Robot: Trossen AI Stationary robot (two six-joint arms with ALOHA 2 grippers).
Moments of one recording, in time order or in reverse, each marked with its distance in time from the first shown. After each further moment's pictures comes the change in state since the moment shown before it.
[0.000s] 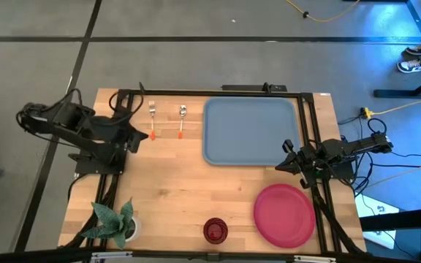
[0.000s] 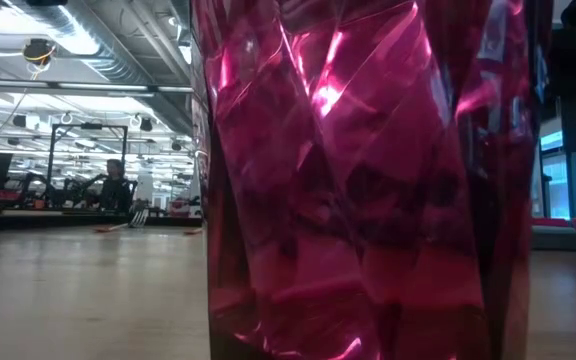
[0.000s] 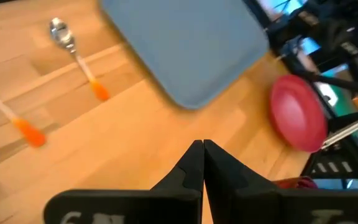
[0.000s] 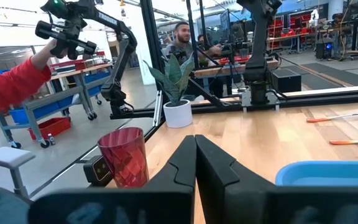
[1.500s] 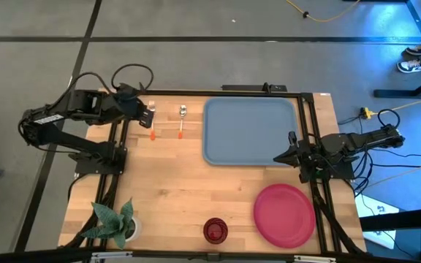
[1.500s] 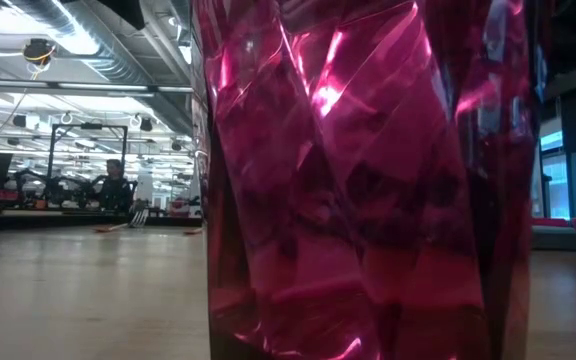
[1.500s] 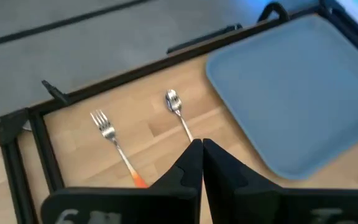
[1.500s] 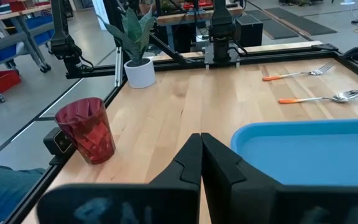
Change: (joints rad) left arm 0.355 0.183 0.170 -0.125 -0.151 0.268; right arm 0.000 0.272 0.316 -0.329 0.159 -0.006
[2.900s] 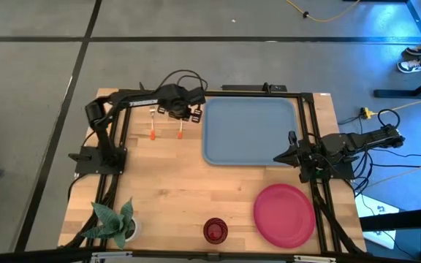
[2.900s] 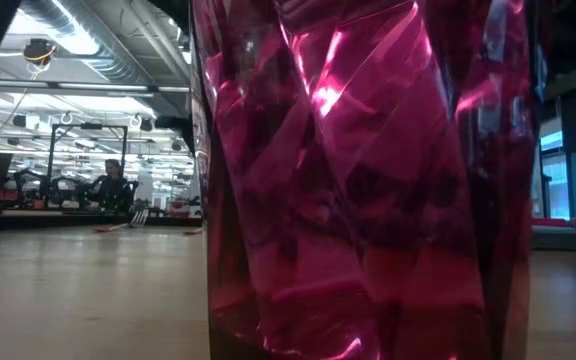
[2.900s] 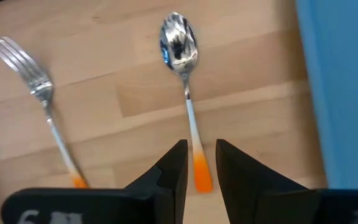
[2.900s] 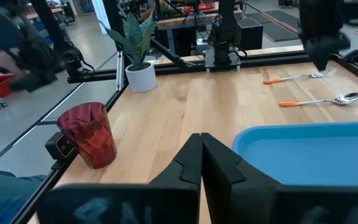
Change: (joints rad) left arm 0.363 0.783 0.000 0.299 0.299 -0.016; right arm 0.000 -0.001 0.000 0.017 0.000 0.007
